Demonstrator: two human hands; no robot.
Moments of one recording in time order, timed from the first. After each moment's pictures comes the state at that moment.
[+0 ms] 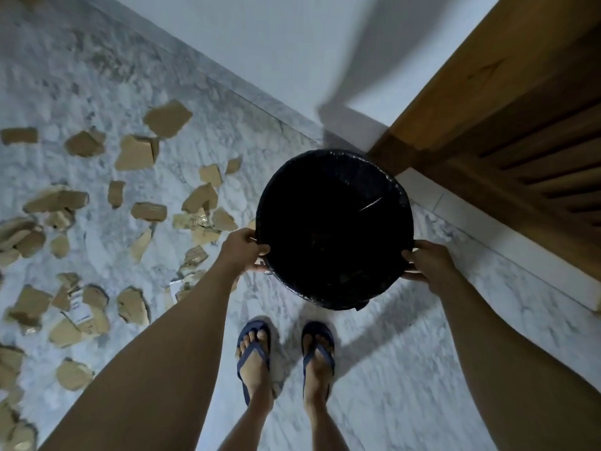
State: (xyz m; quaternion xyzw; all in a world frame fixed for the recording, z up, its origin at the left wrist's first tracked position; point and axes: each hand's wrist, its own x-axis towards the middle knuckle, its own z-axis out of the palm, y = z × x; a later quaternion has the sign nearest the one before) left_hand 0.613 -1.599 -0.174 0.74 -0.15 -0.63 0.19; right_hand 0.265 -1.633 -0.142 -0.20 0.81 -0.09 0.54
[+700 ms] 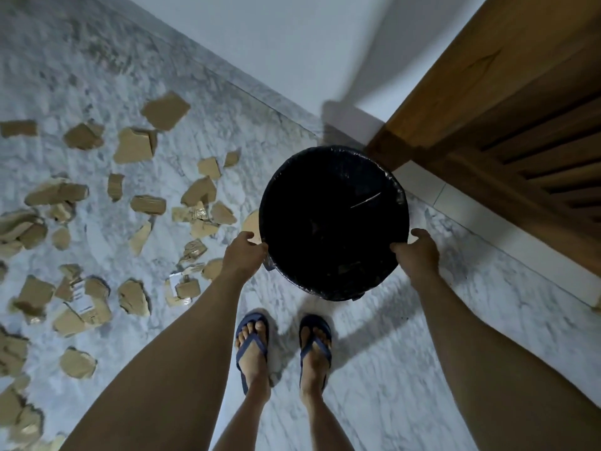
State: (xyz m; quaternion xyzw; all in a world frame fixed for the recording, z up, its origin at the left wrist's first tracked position) left_hand 0.598 -1.581 -0.176 0.79 -0.25 -0.55 0.09; right_hand 0.284 -1.631 -0.146 -0.33 0.85 -0.05 0.42
